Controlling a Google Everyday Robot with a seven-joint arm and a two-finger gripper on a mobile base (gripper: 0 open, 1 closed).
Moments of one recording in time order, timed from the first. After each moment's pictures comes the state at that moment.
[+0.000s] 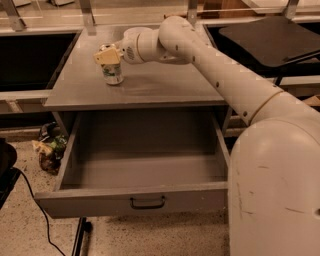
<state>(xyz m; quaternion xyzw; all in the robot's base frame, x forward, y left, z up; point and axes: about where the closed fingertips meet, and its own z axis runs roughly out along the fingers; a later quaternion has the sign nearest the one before) 0.785 0.154 0.915 -0.41 0.69 0.32 0.50</state>
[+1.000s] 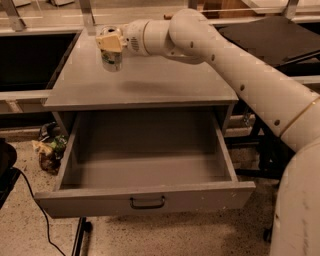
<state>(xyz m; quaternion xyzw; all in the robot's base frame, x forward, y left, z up) 0.749 0.135 0.978 -0.39 0.65 0.31 0.57</state>
